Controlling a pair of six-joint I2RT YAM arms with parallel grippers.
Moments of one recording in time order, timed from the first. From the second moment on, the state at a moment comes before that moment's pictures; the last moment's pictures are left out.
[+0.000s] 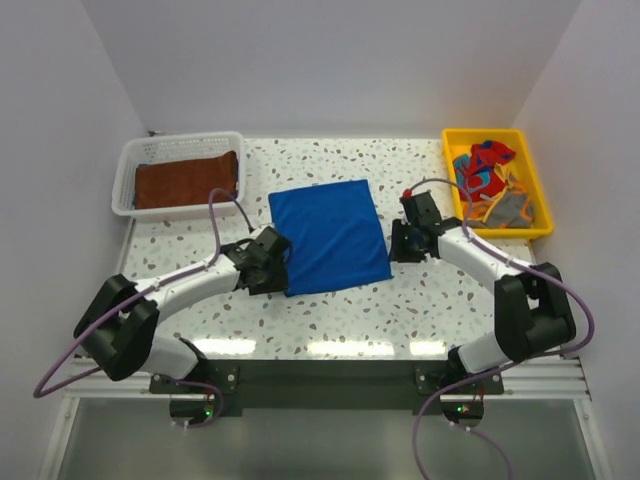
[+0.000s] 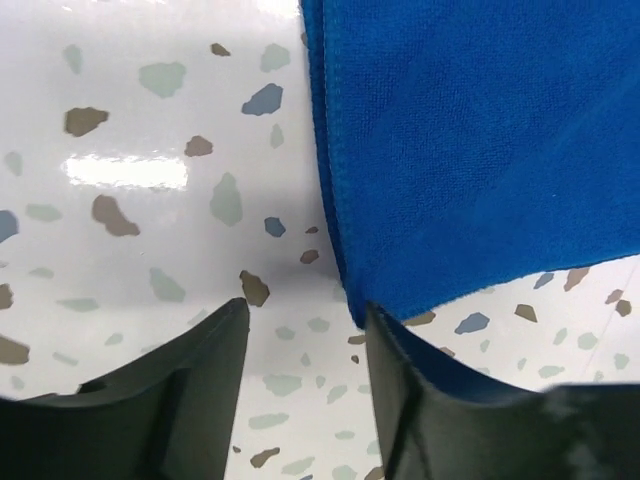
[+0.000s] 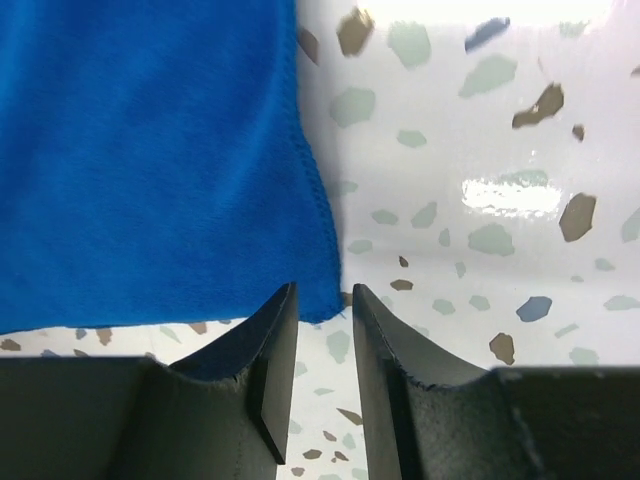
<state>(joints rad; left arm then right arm) -0.69 1.41 0.78 -0.53 -0.18 -0.81 0.33 1.50 0.88 -0.48 -0.04 0.41</state>
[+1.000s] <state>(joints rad) -0.71 1.46 0.73 -0.43 -0.14 -0.79 0.48 1.58 0.83 -0.41 -0.07 0.43</state>
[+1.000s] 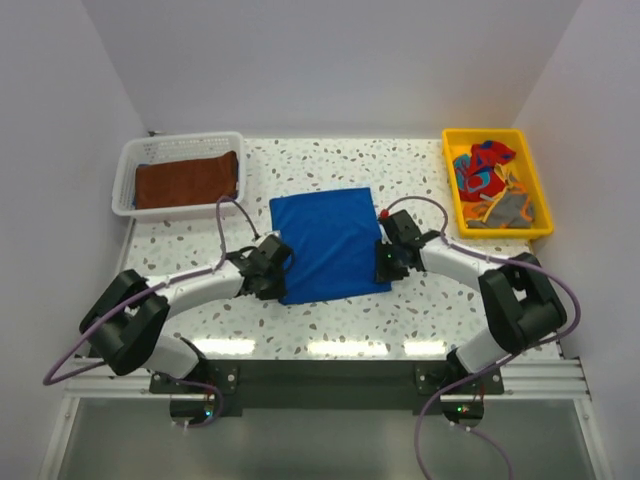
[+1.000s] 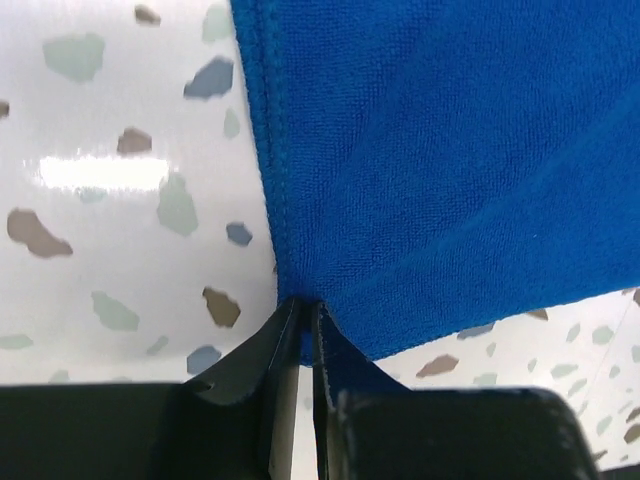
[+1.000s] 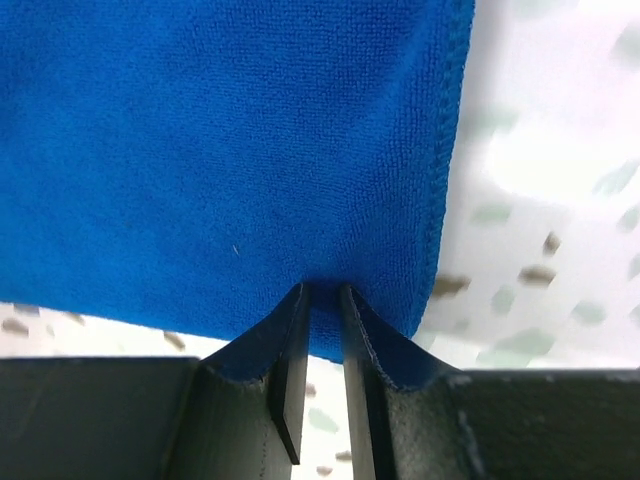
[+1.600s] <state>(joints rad) -0.62 1.35 0.95 -0.61 -0.16 -0.72 0.48 1.42 0.99 -0.63 -0.07 0.43</state>
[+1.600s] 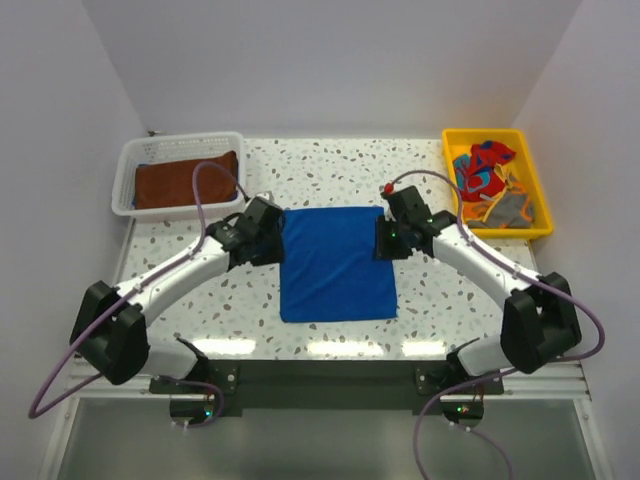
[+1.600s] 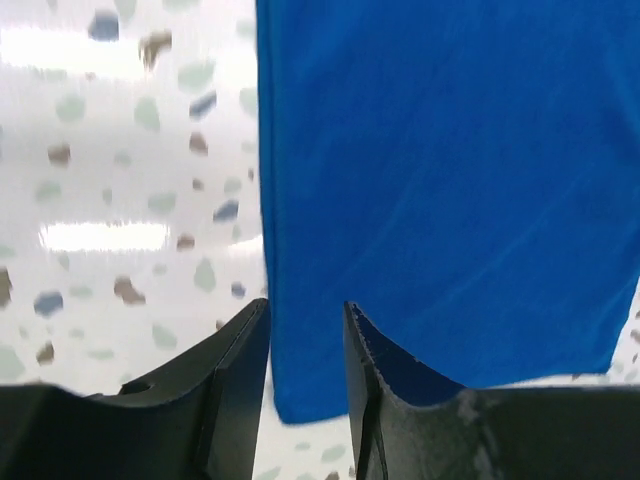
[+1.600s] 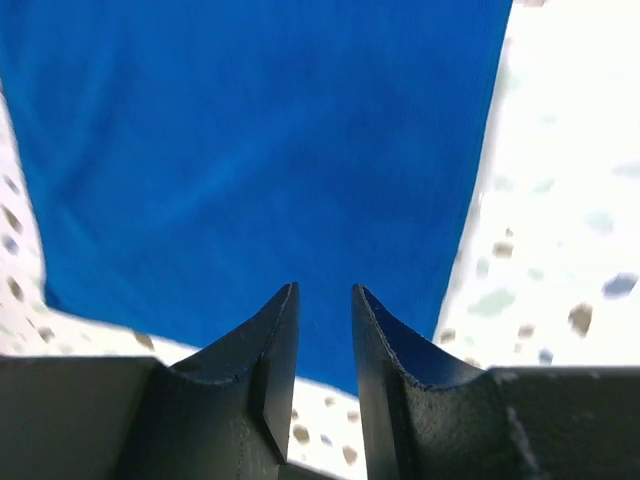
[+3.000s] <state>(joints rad) -0.43 1.79 1.26 -0.43 -0.13 -0.26 0.27 1.79 1.36 -0.52 -0.08 0.08</state>
